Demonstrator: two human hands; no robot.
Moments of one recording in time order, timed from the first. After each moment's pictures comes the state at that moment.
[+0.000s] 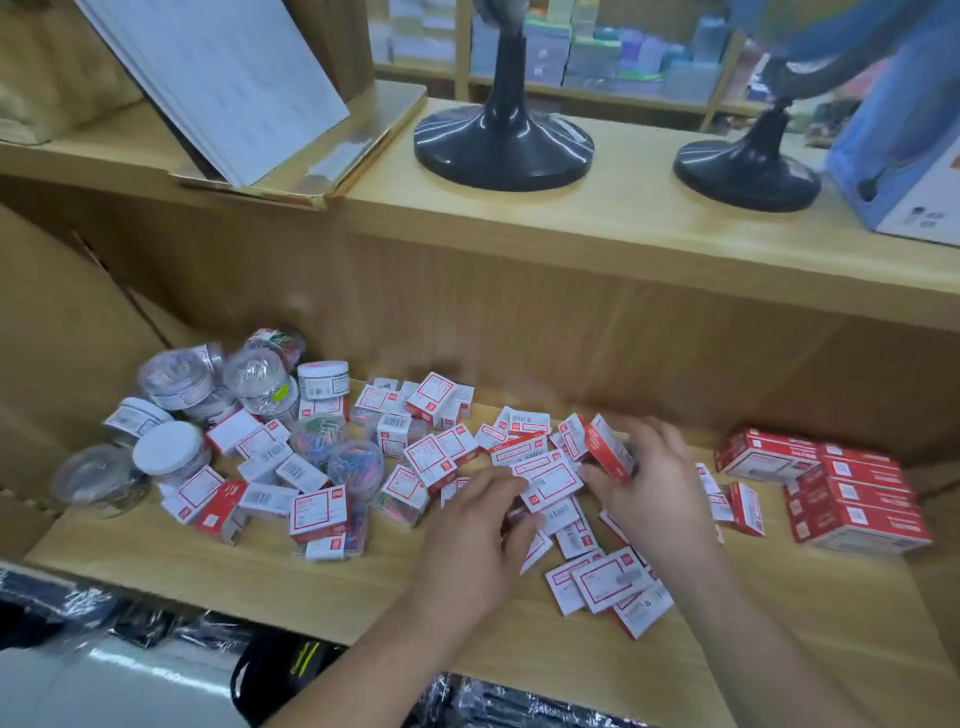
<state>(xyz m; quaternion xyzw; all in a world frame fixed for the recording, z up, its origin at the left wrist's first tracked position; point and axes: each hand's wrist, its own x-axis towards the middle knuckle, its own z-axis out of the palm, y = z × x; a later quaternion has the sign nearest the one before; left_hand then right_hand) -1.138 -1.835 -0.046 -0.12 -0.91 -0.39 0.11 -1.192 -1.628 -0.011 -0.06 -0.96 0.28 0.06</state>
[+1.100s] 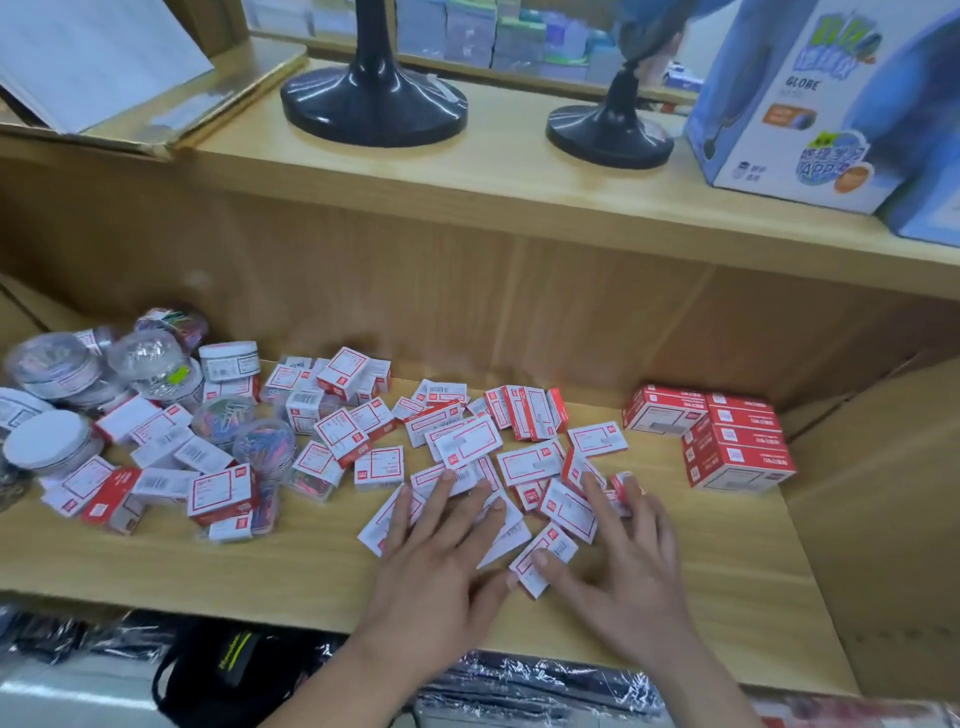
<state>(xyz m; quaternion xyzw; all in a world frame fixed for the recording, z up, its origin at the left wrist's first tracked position) -1.085 -1.789 -0.073 -0.21 -0.96 -0.16 0.06 -1.073 -1.559 -0.054 -0.05 -0.97 0.23 0.02</state>
